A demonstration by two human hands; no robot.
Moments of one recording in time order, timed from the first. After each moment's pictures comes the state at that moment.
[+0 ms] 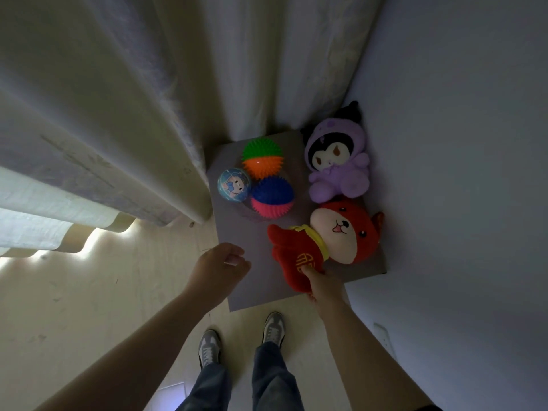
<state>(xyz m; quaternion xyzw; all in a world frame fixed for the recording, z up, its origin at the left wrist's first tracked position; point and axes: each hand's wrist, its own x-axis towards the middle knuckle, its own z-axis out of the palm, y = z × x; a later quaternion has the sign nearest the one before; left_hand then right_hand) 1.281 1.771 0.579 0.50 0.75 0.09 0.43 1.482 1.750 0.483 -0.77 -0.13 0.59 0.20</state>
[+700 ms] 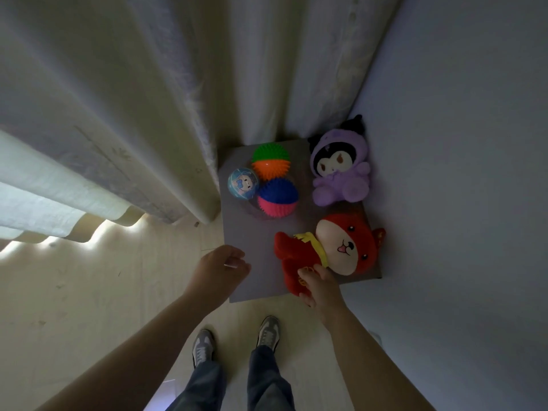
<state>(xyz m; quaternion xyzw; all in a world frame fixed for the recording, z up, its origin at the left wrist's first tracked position) 1.287 1.738 0.605 0.49 0.76 0.13 0.42 1.490 1.731 0.522 -0.68 -0.19 0.66 0.25</state>
